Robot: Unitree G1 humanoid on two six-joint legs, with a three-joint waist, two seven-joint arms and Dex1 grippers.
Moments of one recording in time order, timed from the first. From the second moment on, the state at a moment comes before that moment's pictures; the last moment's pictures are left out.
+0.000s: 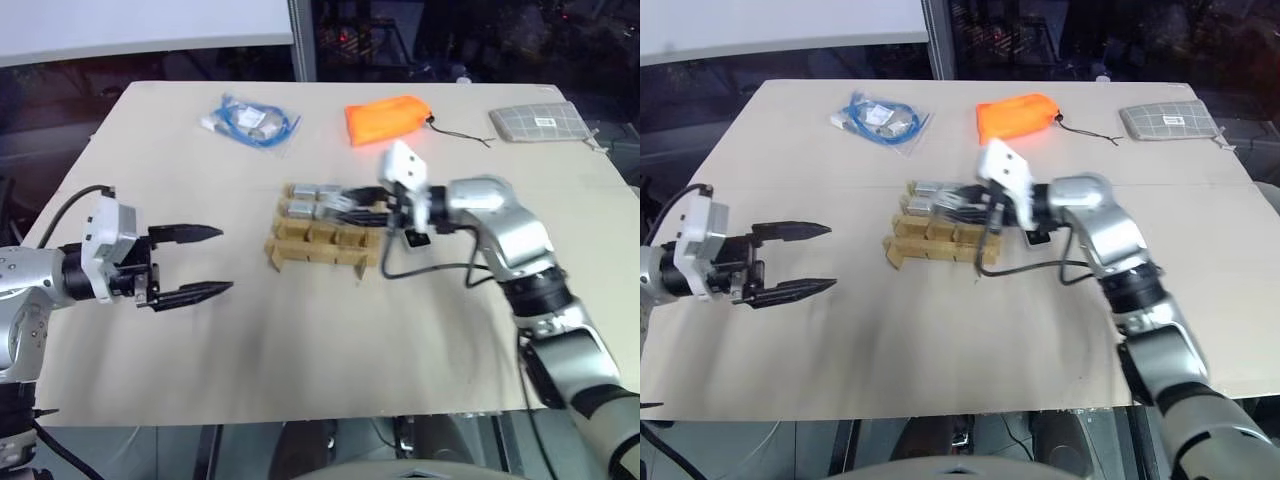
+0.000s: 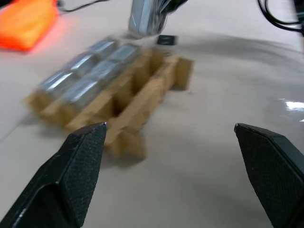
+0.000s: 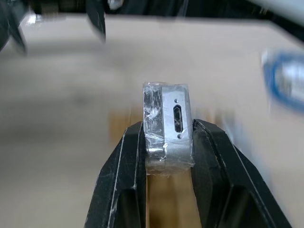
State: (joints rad) left arm -0.12 1.03 0.39 0.02 -0.59 0.24 -1.43; right arm -0.96 -0.19 0.31 0.19 0.18 0.41 0.98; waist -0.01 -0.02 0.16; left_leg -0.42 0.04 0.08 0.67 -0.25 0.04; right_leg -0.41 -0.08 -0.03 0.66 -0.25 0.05
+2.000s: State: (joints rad) left arm -0.19 1.02 0.38 0.05 -0.59 0.25 -1.44; right arm -1.07 -0.03 0.46 0.68 -0.18 0.05 0.99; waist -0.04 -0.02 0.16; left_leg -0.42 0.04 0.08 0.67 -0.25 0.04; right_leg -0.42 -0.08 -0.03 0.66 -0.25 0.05
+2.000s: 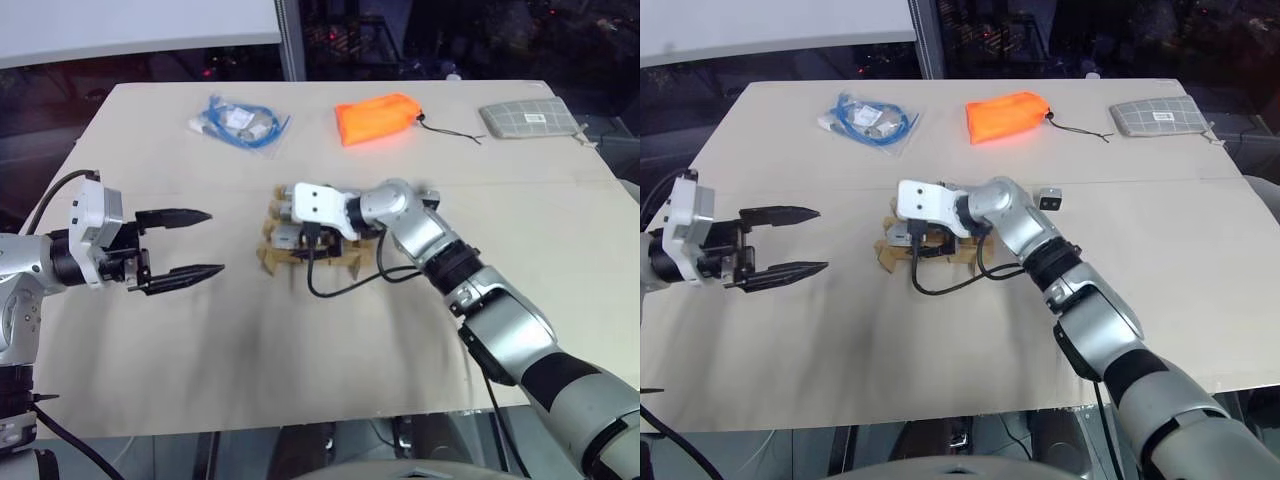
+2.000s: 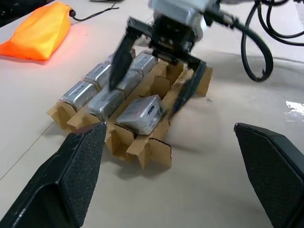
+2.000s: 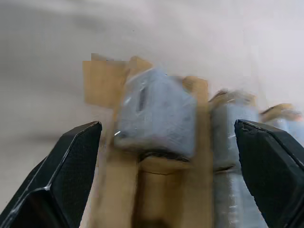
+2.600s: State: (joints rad) left arm -0.19 1.02 0.38 0.05 -0.59 0.25 -1.43; right arm -1.07 -0.03 0.44 0.65 -0.15 0.07 0.96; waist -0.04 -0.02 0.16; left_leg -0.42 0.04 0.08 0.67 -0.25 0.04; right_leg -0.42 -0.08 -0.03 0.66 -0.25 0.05
